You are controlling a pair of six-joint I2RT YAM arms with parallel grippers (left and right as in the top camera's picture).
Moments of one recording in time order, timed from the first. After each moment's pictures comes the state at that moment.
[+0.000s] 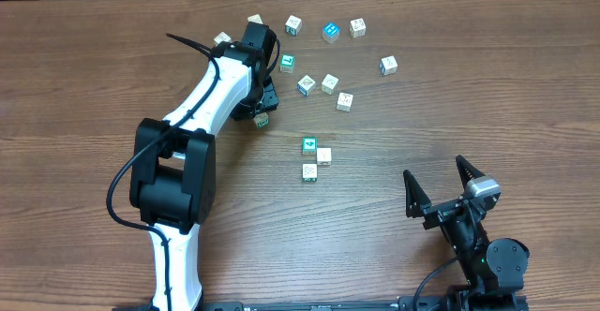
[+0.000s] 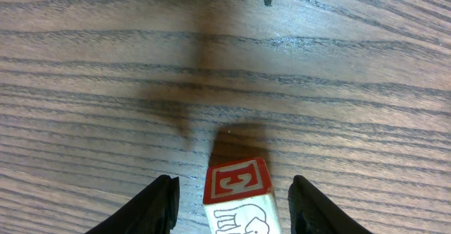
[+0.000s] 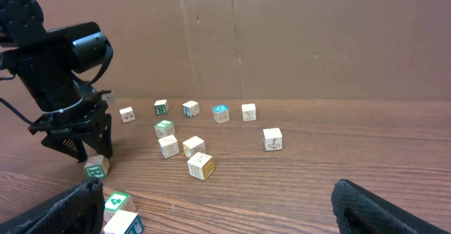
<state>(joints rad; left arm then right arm) -0.30 2.19 1.71 -0.94 -0.08 -0.60 0.02 0.01 0.02 -0.01 -0.27 0.11</state>
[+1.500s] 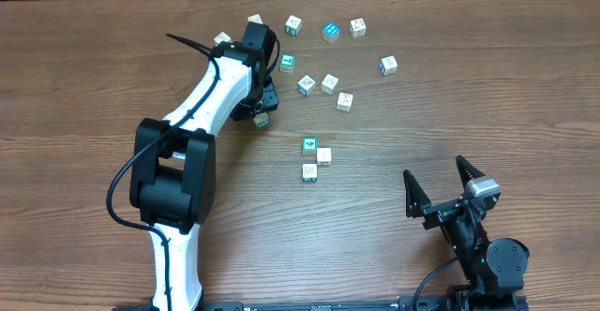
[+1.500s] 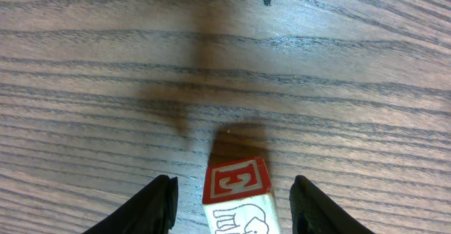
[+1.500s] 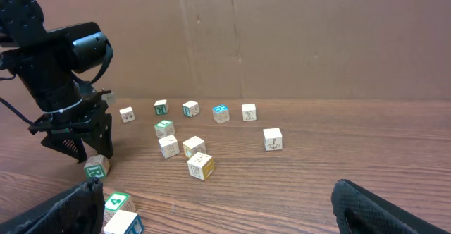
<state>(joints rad) -0.30 2.19 1.71 -0.94 -0.08 -0.60 0.02 0.01 0.02 -0.01 -0.28 0.11</state>
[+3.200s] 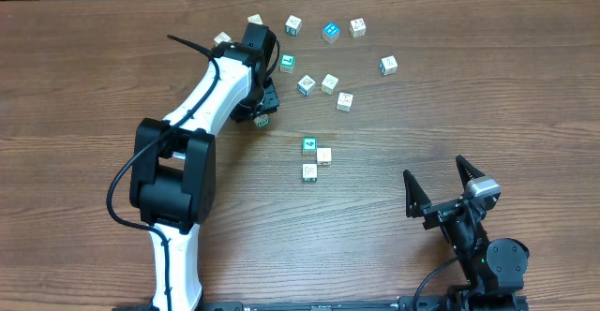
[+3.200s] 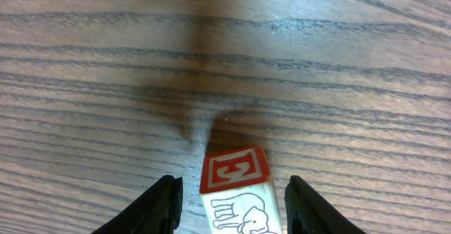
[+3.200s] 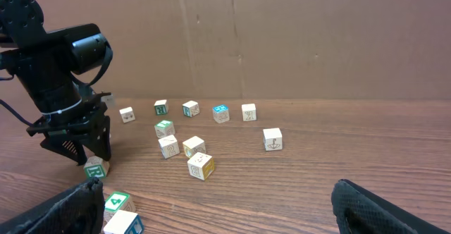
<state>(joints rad) -0.30 2.19 1.71 -0.96 -0.06 -0.60 0.02 0.01 0.02 -0.01 -0.28 0.11</state>
